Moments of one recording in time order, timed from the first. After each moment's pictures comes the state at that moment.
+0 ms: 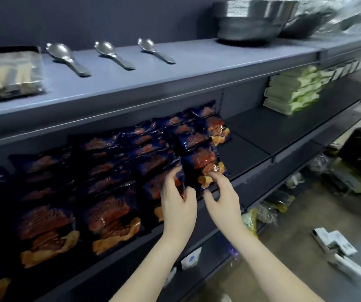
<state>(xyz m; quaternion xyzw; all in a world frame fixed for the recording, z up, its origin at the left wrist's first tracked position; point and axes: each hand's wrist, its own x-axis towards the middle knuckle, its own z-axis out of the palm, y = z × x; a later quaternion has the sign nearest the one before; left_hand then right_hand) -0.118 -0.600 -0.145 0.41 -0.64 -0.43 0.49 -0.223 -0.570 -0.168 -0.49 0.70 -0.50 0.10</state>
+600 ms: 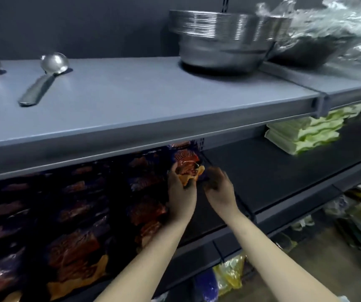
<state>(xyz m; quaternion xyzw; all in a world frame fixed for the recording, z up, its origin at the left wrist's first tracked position) -0.371 -0.732 -0.152 0.53 -0.57 -0.40 0.49 -0.471 -0.715 -0.160 -0.53 0.69 -0.46 0.16</state>
